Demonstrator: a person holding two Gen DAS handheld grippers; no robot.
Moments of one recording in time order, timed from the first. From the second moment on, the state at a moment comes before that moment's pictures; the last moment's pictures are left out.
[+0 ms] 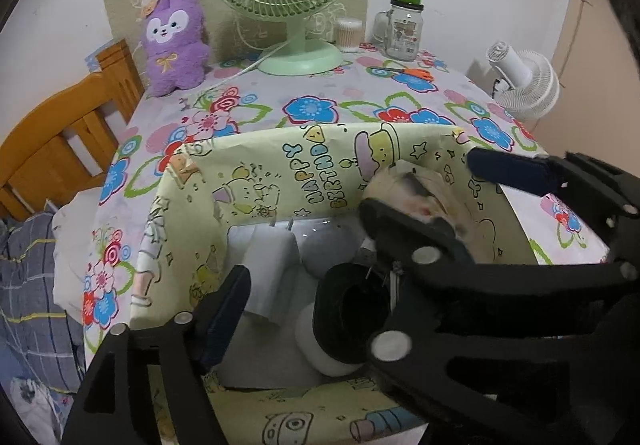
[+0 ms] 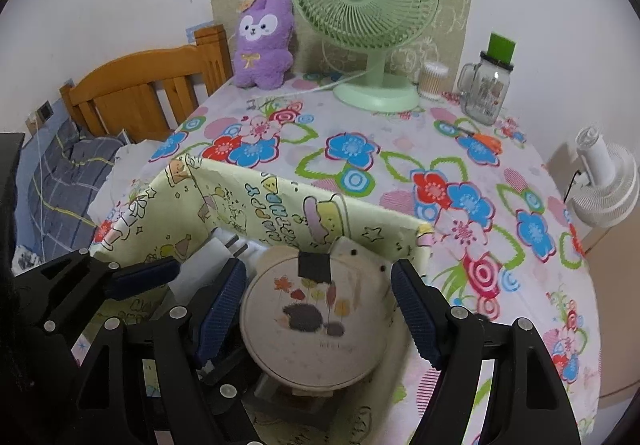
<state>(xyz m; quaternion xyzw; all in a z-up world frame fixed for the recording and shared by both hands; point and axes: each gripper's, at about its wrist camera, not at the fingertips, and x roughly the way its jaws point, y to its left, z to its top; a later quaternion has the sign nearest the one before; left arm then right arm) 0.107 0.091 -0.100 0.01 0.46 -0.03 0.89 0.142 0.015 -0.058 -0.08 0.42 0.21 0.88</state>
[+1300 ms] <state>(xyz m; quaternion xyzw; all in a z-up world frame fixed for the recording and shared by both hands) 0.064 0.006 -0.034 0.08 0.38 -0.02 0.92 0.103 -0.090 -0.003 -0.05 0.37 0.17 0.91</state>
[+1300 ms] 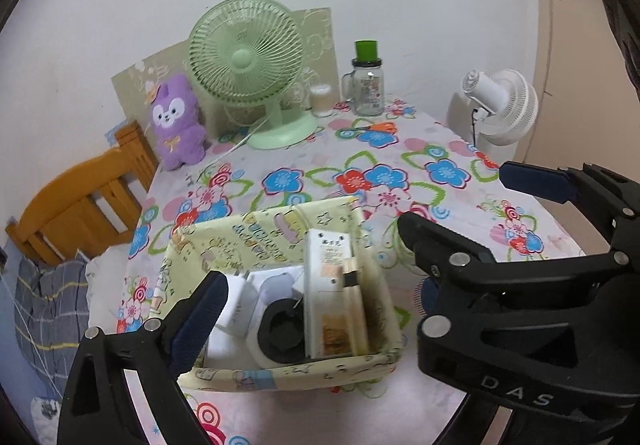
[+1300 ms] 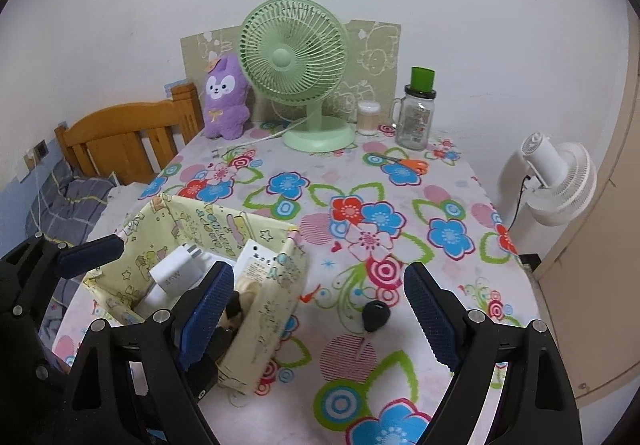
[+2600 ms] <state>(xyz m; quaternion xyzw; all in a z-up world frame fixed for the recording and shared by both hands) 0.078 -0.066 -0.044 0.05 0.37 -0.07 0.92 0.103 -0.167 -0.009 -0.03 0.37 0.13 0.92</state>
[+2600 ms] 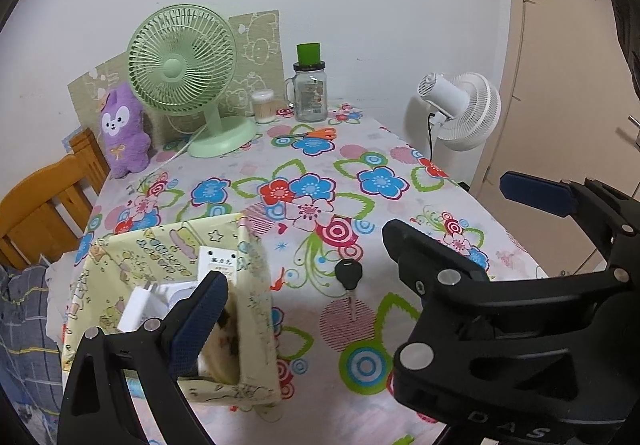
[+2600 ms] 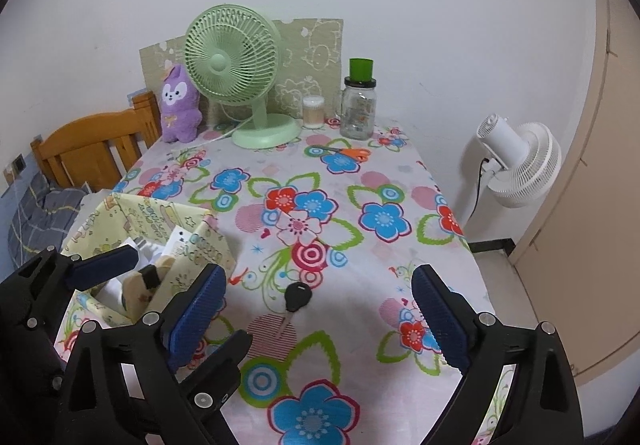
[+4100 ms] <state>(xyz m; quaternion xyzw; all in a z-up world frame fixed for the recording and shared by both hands) 0.166 -0.102 -0.147 0.00 0.46 -0.03 0.89 0.182 -0.209 -0.107 -0.03 0.44 0.15 0.89</state>
